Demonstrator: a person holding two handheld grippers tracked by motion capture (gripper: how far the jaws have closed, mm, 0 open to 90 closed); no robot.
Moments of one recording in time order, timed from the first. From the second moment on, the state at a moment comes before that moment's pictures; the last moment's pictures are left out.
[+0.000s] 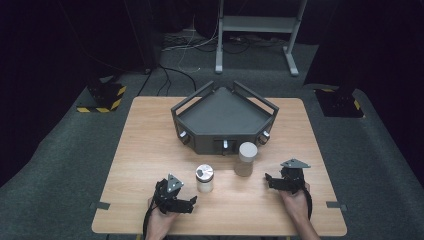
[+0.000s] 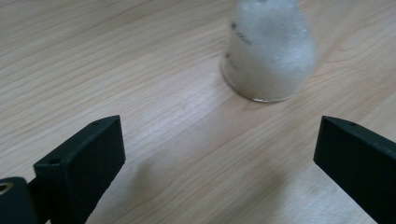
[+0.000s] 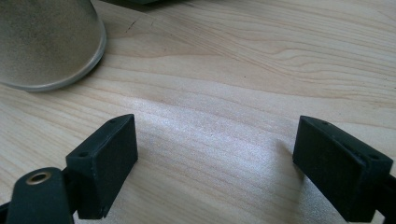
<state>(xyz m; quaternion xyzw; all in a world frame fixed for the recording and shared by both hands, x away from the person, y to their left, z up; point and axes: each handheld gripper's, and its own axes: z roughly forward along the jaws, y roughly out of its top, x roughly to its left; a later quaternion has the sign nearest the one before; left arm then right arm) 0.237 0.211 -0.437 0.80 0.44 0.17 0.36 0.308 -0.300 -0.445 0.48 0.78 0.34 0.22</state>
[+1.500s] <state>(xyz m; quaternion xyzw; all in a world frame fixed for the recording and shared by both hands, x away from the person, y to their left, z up) 0.263 0.173 -0.449 0.80 0.42 0.17 0.40 0.308 -0.300 -0.445 0.48 0.78 0.34 0.22</state>
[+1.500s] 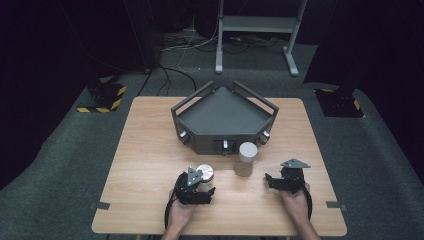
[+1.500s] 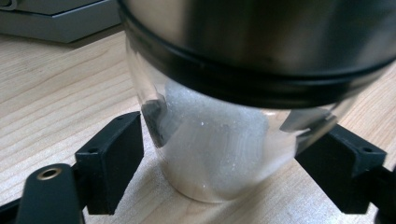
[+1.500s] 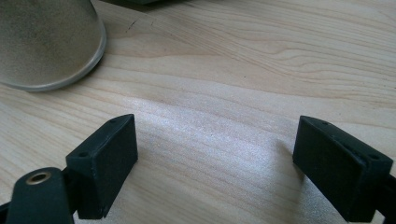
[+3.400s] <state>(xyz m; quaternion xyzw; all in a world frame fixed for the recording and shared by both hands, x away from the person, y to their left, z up) 0.268 0.170 -0.425 0.81 0.40 0.17 0.39 0.308 -0.300 -0.445 0.48 0.78 0.34 0.22</state>
